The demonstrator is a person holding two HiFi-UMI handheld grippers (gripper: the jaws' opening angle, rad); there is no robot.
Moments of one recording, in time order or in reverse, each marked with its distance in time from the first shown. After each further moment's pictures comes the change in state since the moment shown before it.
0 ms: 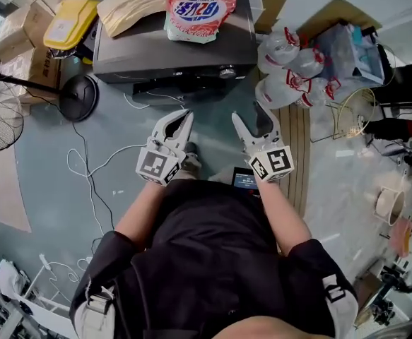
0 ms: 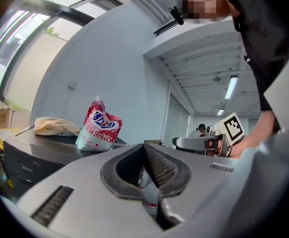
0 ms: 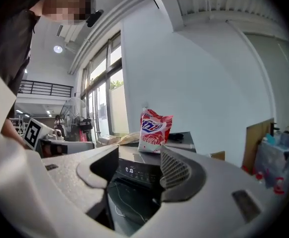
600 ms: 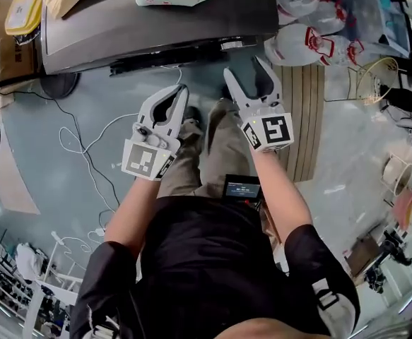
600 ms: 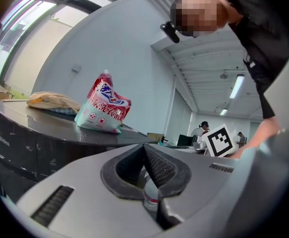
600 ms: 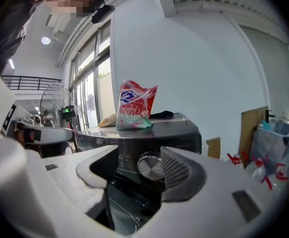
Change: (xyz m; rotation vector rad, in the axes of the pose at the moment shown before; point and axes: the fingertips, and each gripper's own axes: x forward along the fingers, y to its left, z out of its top) left arm 0.074 0.050 -0.080 -0.053 0.063 0.009; right arm 0.104 -0.077 -0.110 0.052 0.081 -0.107
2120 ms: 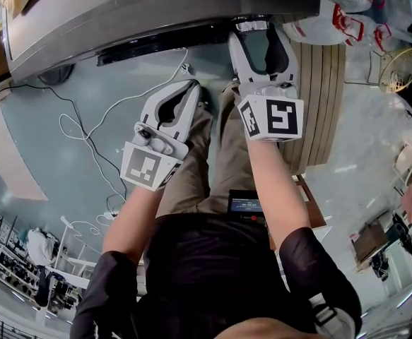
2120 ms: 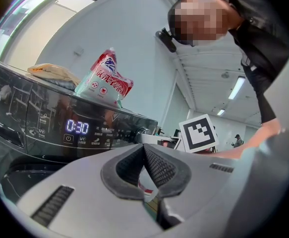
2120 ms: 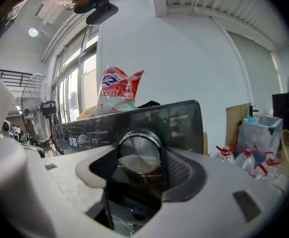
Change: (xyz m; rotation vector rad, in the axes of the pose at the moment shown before) left arm 0.021 0.009 -0.080 -0.068 0.059 -0.051; right arm 0.057 -0.028 -0.052 0.035 -0.016 -0.169
